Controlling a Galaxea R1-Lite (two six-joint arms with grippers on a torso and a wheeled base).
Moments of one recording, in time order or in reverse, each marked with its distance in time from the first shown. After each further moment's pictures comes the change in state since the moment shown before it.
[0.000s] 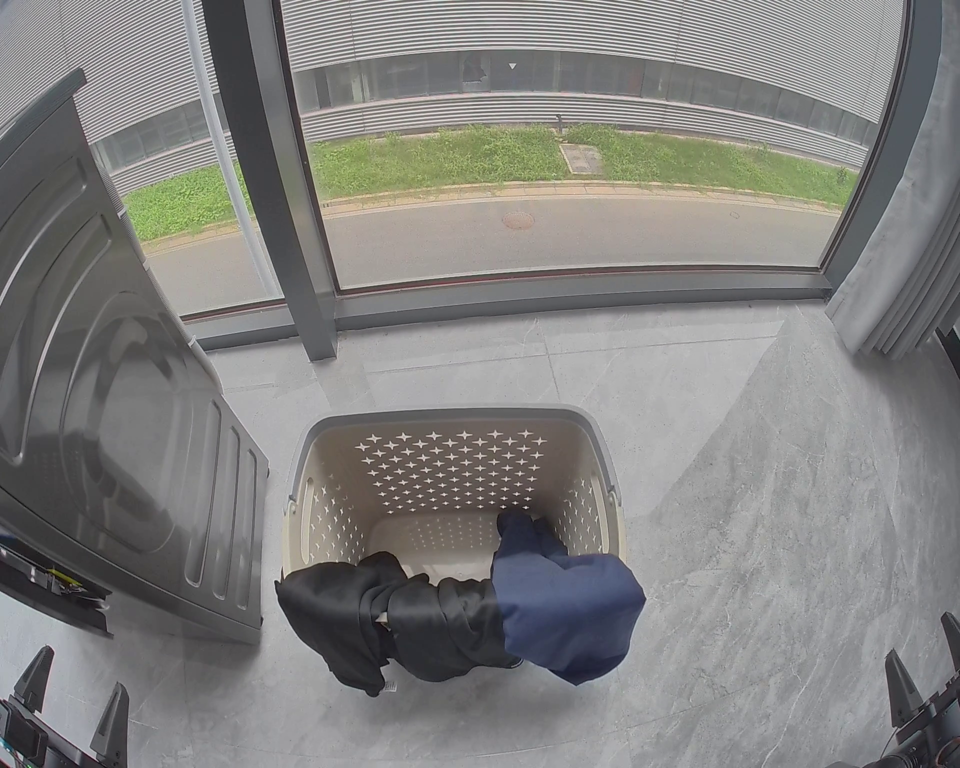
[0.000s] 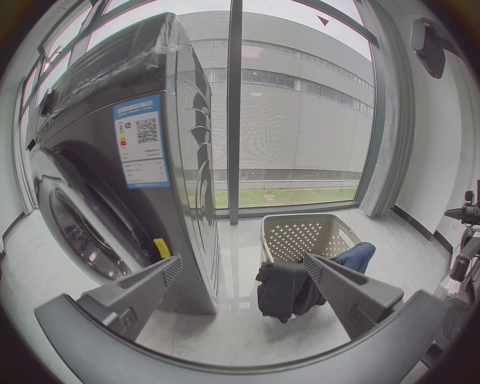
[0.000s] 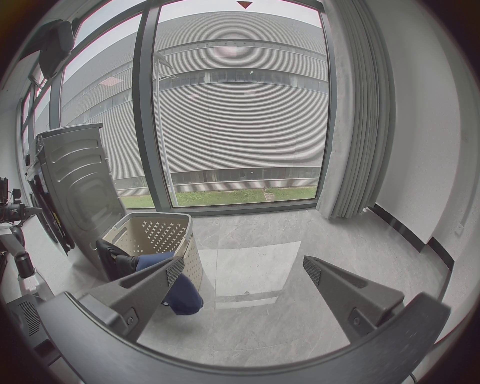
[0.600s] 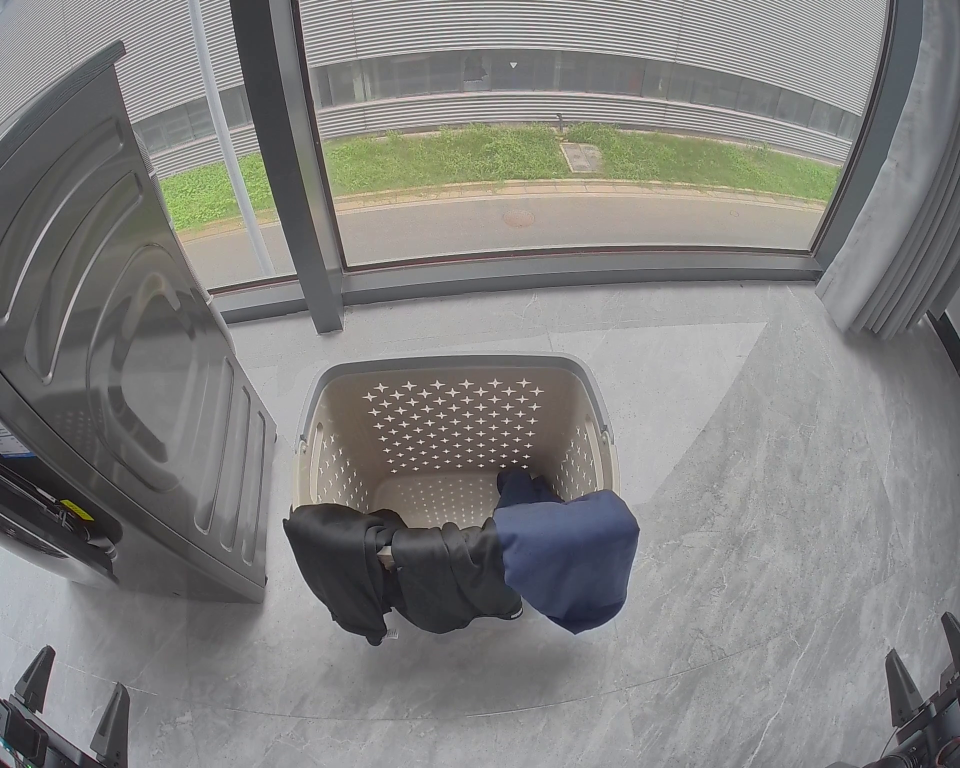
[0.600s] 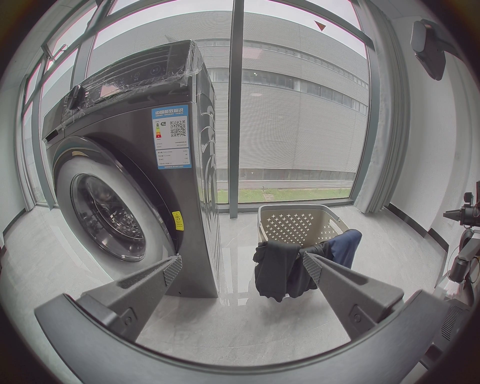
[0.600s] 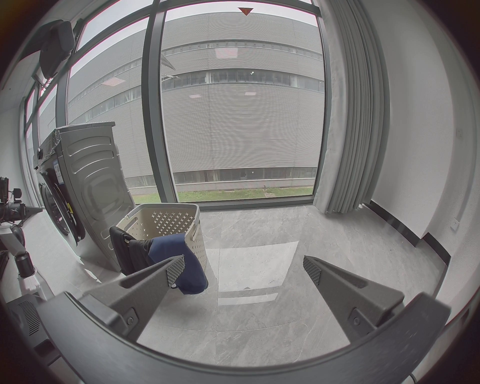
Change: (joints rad) left arm -0.005 0.000 0.000 0.000 -0.001 -0.006; right arm 0.000 0.000 0.000 0.000 0.000 -0.001
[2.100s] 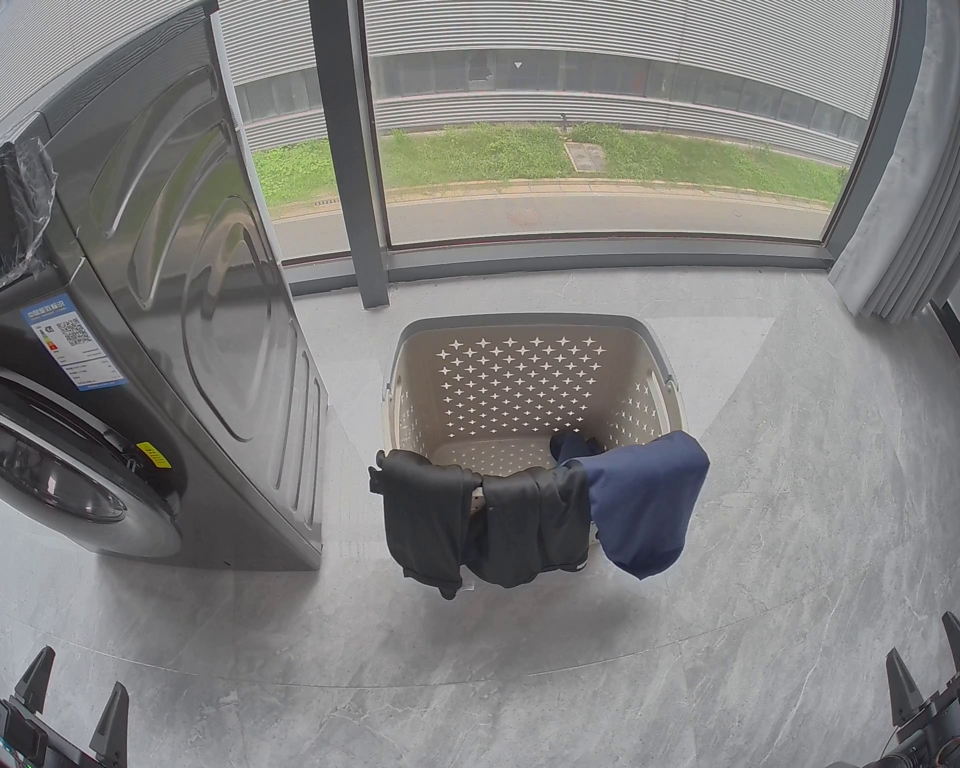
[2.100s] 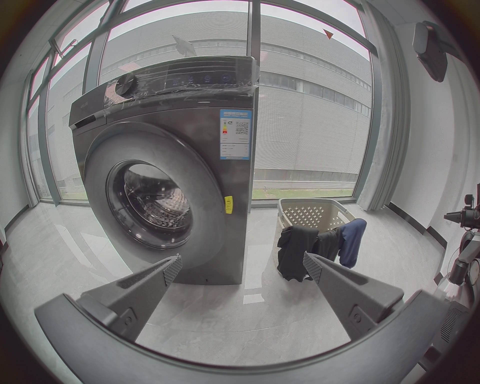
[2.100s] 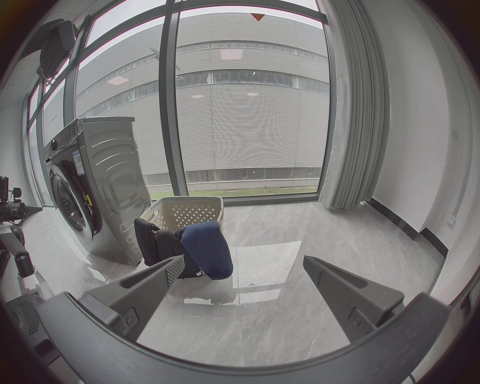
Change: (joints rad) left arm 0.004 0.000 0.000 0.000 0.004 -0.010; right arm -0.003 0.000 0.000 0.000 0.000 -0.002
